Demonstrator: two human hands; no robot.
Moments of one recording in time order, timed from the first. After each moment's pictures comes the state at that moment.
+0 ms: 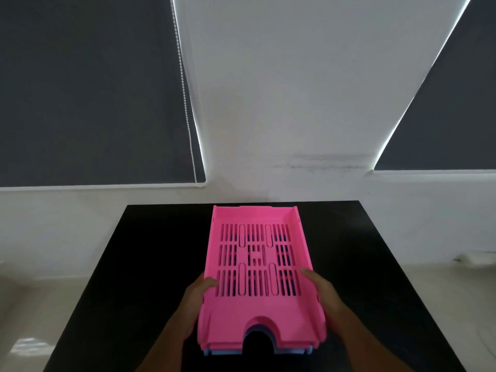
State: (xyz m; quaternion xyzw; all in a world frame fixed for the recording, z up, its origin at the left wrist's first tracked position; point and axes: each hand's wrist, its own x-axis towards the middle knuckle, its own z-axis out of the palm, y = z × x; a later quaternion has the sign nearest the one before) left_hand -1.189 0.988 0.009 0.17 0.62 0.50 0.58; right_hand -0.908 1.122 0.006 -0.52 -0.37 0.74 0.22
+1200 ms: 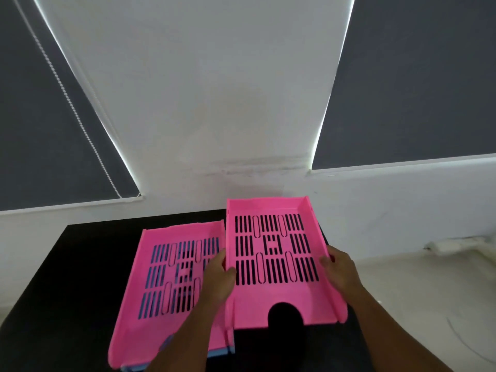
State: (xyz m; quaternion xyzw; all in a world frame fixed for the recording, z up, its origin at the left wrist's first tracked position) left_hand -0.968 1.144 0.046 0.38 0.74 0.41 0.38; right_hand -0.711 1.247 0.049 -0.62 -0.63 0.40 0.24
